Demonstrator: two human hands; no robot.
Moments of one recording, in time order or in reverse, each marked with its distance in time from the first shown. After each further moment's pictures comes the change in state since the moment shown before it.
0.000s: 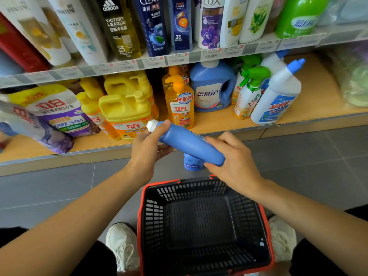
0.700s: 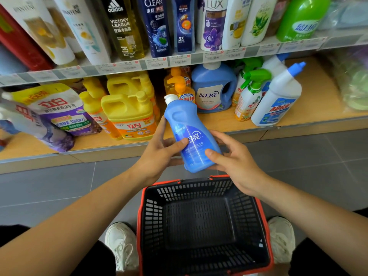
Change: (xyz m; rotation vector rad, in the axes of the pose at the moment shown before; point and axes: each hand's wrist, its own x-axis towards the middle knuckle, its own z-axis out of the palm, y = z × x) left_hand -0.011 -0.008 0.003 0.068 -0.416 0.051; right_hand 0.003 -0.005 0.000 1.159 -0.146 0.506
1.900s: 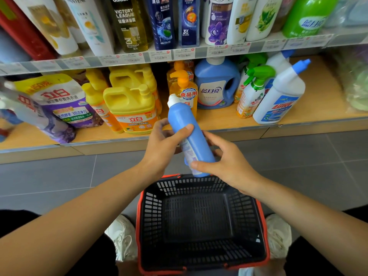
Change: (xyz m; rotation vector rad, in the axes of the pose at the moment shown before) left_hand 0.002 -0.002 0.016 -0.001 0.317 0.007; right_hand -0.008 -0.007 0.018 -0.443 -0.070 -0.028
